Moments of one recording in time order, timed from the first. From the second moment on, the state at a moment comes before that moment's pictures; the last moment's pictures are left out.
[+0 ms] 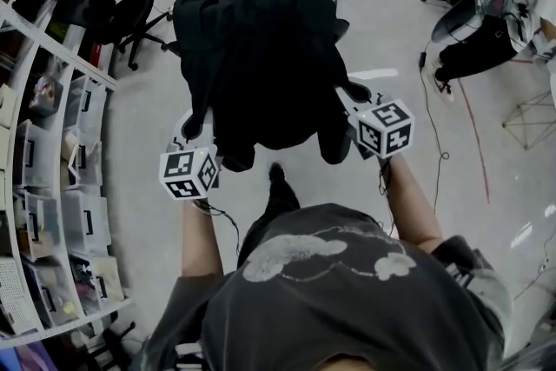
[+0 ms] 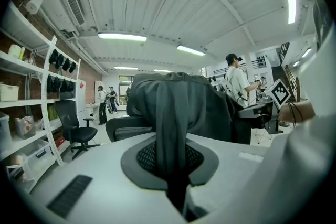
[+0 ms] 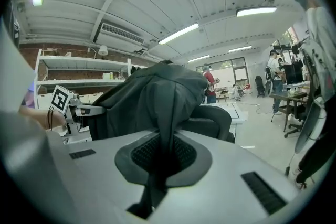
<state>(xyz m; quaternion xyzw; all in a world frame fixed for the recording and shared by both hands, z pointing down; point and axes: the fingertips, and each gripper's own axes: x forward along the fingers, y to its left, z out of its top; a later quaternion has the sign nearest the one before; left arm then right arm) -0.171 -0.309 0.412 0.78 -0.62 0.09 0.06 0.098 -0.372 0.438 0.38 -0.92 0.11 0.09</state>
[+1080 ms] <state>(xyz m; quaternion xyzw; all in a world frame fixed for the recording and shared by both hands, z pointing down) -0.137 -0.183 0.470 0.81 -0.57 0.09 0.15 0.121 -0.249 0.494 0.39 -0.90 0.18 0.09</state>
